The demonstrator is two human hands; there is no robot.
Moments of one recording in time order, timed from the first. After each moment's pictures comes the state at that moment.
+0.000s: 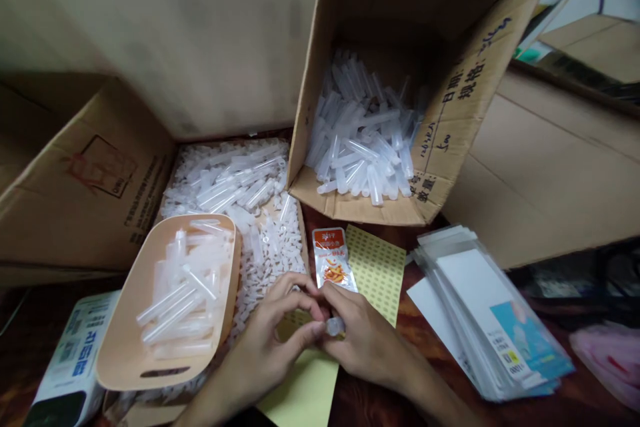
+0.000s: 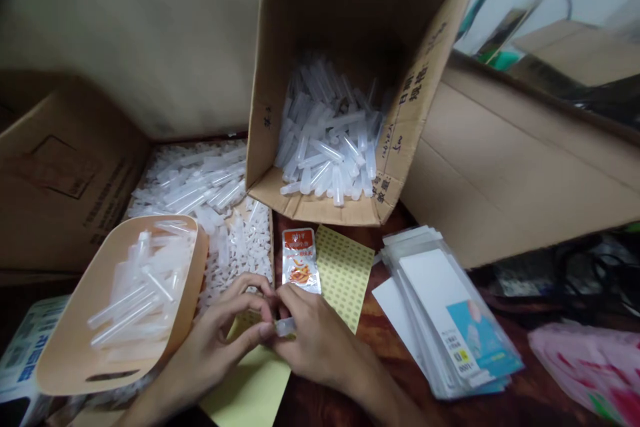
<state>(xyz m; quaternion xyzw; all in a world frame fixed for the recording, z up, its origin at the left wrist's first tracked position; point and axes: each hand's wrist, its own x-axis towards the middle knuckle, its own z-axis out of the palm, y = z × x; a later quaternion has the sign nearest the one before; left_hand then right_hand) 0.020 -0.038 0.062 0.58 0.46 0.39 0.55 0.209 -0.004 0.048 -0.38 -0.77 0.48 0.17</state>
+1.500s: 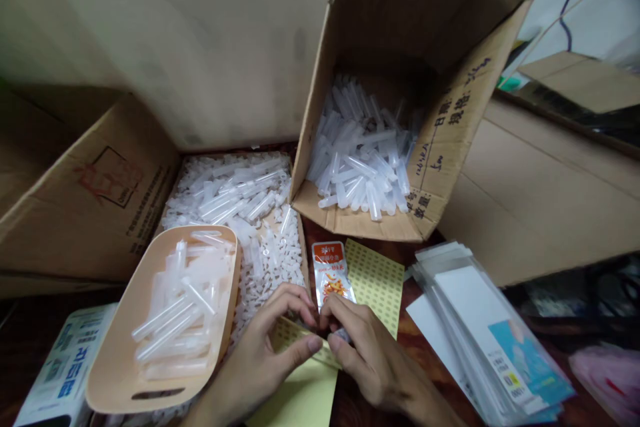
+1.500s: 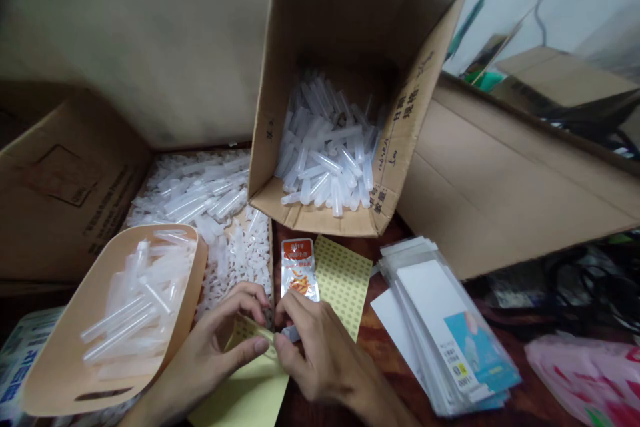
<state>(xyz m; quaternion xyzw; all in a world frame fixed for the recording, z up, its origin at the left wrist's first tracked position) 0.018 -0.039 0.052 0.54 0.44 0.44 0.58 0.219 -0.002 0.056 -0.36 -0.79 0.46 0.17</state>
